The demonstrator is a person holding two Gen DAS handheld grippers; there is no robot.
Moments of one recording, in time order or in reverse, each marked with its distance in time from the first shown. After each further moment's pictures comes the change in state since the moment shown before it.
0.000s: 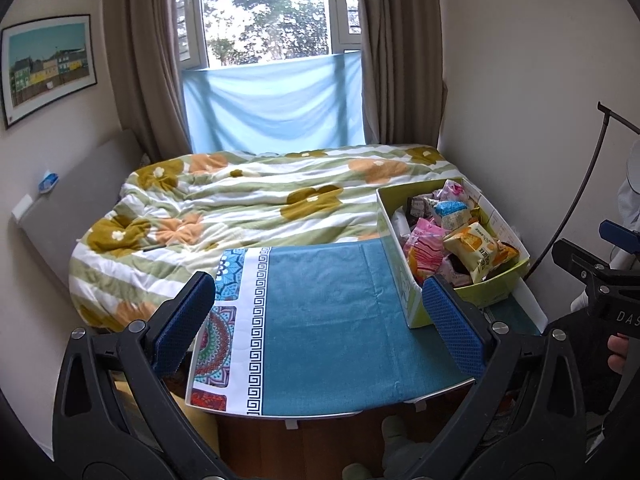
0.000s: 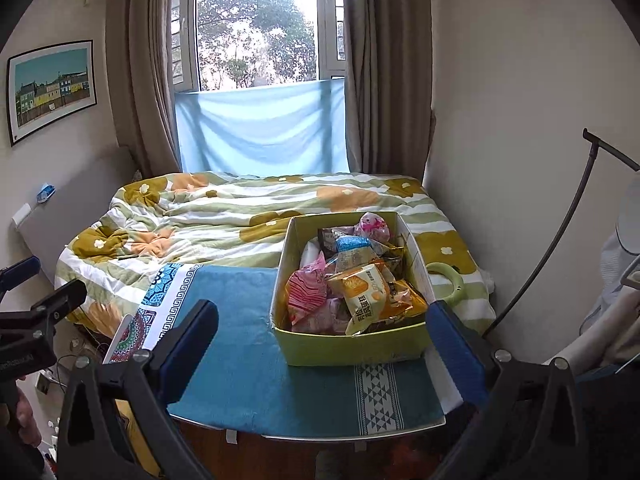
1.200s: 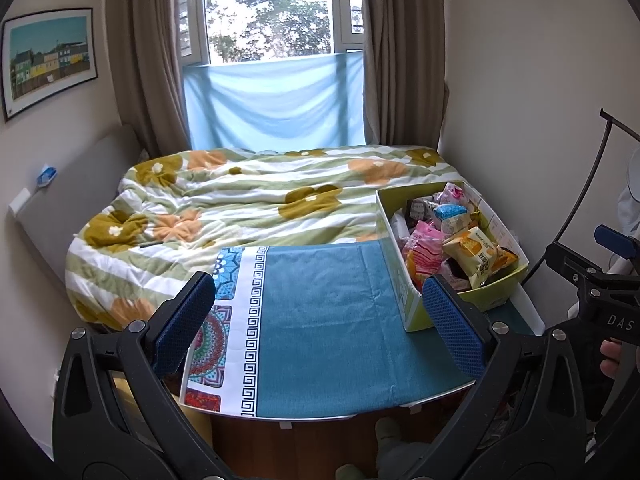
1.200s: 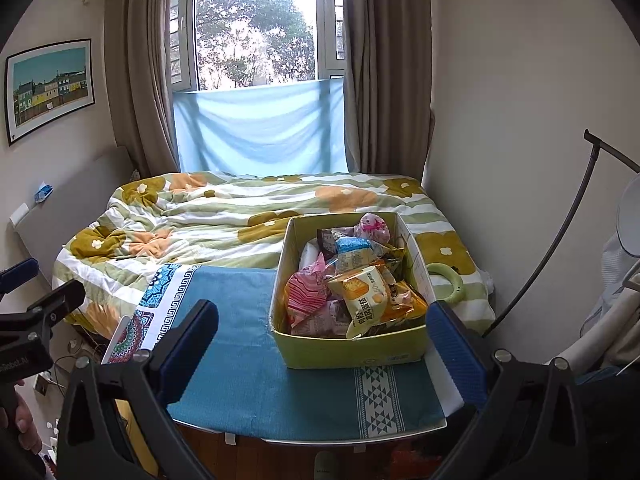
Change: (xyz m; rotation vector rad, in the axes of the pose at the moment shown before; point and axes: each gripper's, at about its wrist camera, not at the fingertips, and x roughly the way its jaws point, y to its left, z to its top) left arm 0.006 0.000 0.002 -0.027 0.006 -0.004; right arm 0.000 -0.002 -0.002 0.004 -0.003 -0.003
